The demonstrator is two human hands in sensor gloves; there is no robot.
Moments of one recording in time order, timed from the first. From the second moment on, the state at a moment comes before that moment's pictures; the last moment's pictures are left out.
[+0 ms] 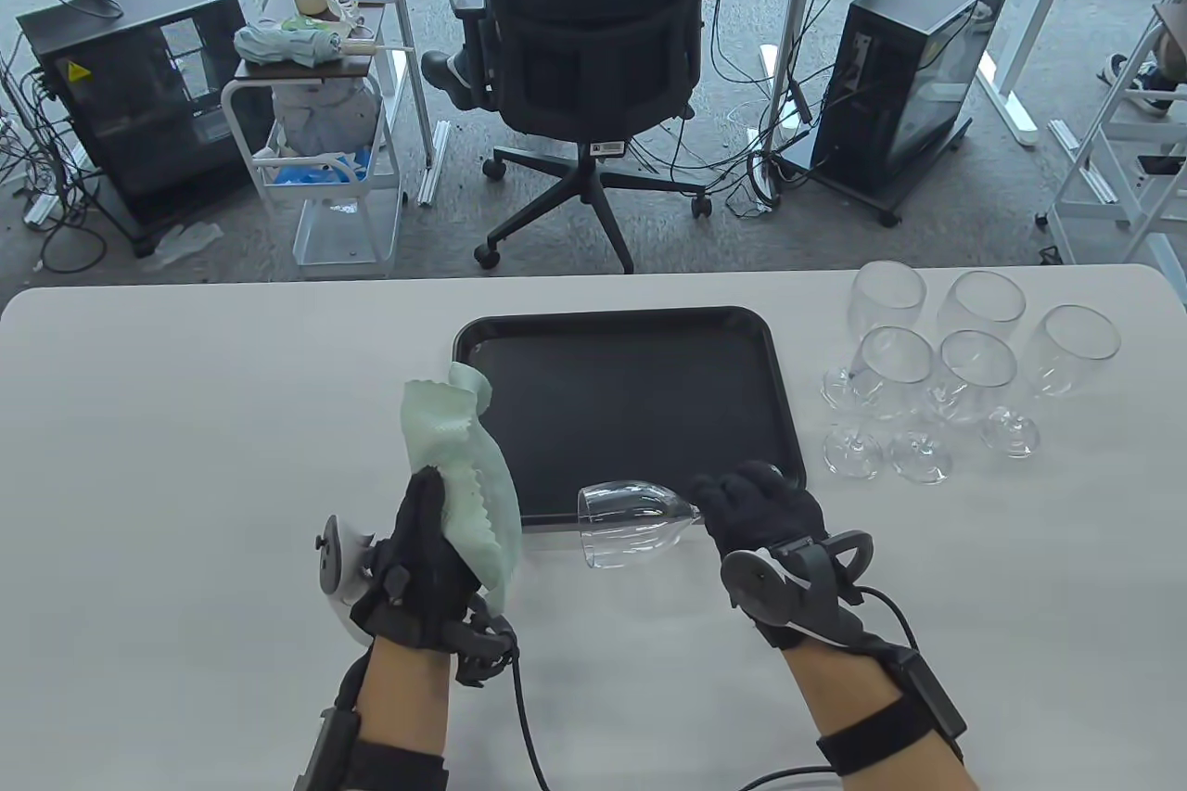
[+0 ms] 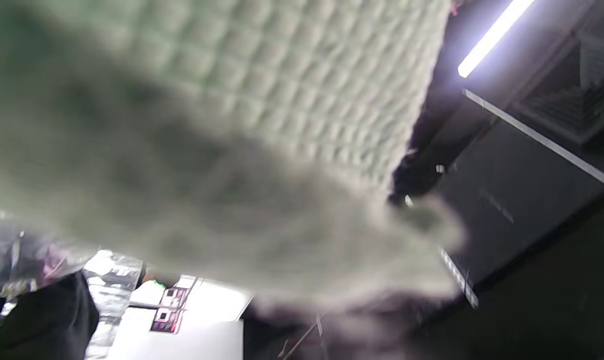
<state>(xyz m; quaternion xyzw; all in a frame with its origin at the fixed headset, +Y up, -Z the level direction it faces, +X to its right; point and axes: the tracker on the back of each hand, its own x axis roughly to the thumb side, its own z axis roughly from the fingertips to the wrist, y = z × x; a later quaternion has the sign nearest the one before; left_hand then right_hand) -0.193 -0.732 -0.340 0.00 -0.24 0.82 0.52 0.138 -0.711 -0.328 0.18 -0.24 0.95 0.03</state>
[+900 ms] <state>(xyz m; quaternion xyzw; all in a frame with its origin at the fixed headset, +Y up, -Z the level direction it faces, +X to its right) -0.155 -0.712 -0.314 0.17 -0.21 0.63 0.73 0.175 -0.684 -0.304 0.24 -0.30 0.85 0.36</state>
